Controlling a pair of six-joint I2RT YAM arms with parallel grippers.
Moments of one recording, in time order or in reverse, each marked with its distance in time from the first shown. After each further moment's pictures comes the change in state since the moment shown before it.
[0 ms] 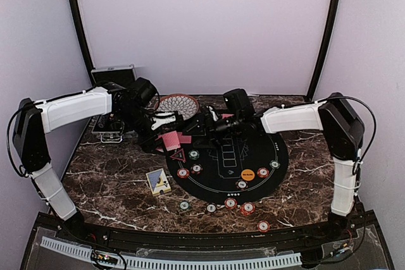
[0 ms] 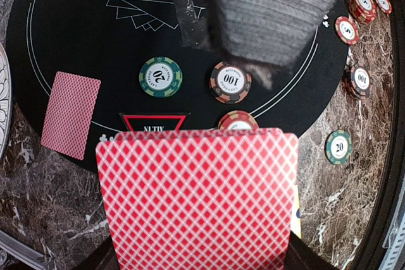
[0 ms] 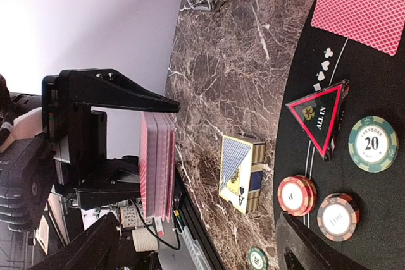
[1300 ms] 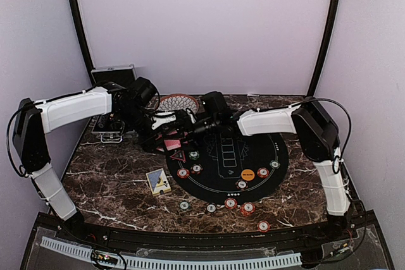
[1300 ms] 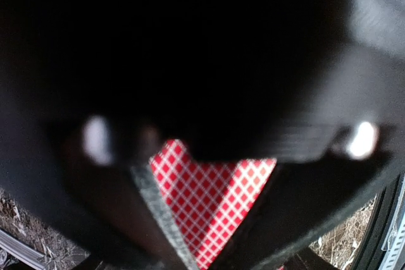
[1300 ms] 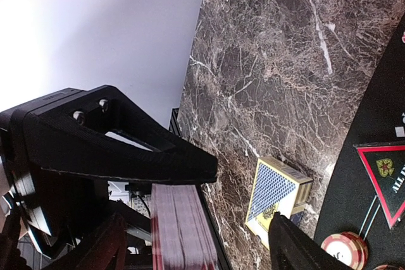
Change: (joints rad) left arm -0.001 -0.001 0.002 0.006 0.000 -0.011; right arm 0.083 0.235 0.278 0.034 -0.056 0.074
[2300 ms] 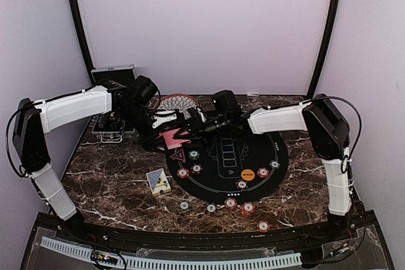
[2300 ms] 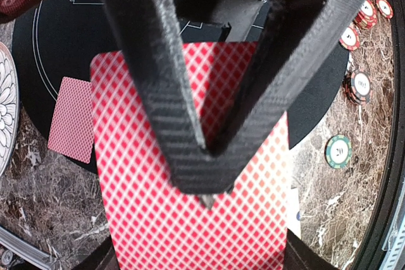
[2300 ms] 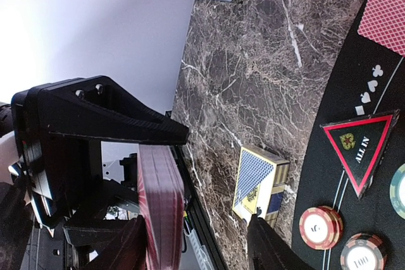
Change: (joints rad) left arm -0.005 -0.002 0.019 -0.009 -0.011 0.000; right arm -0.051 -0.092 -0.124 -0.008 0.006 -0.048
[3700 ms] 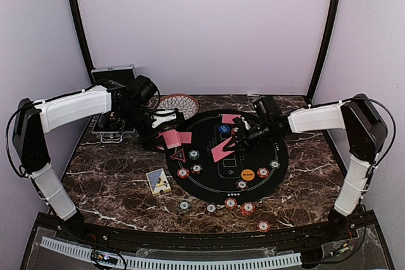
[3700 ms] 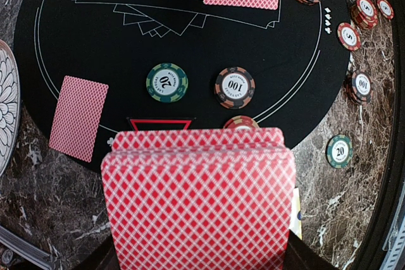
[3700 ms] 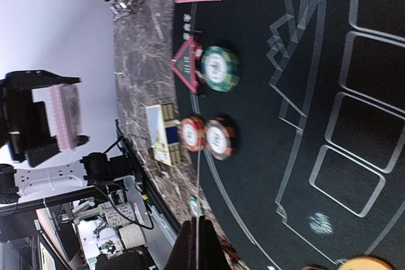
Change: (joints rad) left arm 0.000 0.000 0.000 0.000 0.000 0.001; right arm -0.217 -0.320 -0.397 -0.266 0.045 -0.185
